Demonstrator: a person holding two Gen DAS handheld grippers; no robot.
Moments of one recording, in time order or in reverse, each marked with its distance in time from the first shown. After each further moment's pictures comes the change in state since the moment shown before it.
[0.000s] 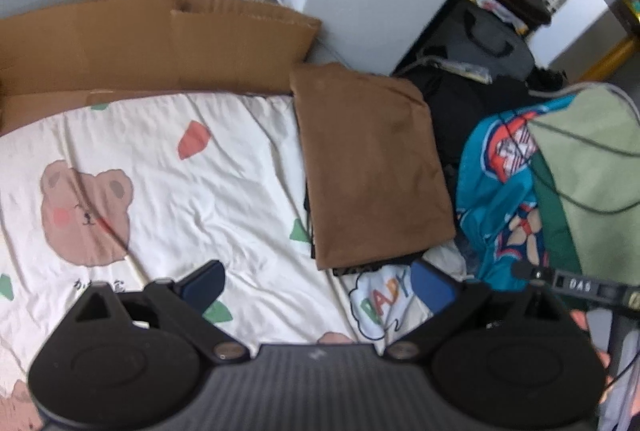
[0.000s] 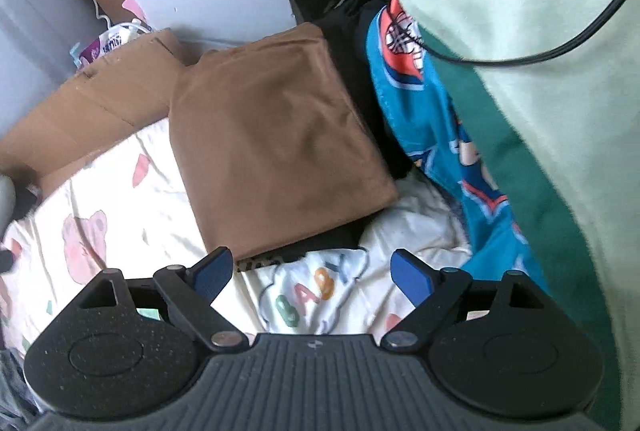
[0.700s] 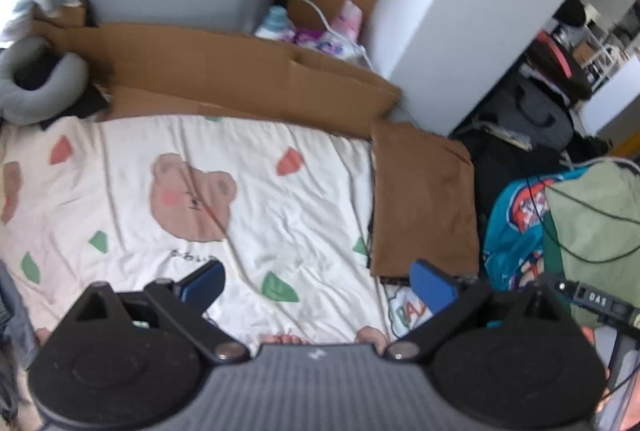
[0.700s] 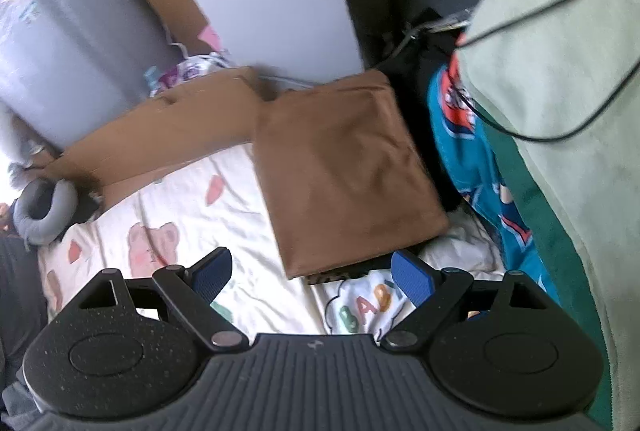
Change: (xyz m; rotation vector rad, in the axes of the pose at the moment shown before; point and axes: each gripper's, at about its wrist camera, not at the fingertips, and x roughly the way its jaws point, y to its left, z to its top) left arm -0.156 0.041 -0.027 -0.166 -0.111 0.168; right arm -0.080 0.037 0.007 -0.051 -0.075 0.177
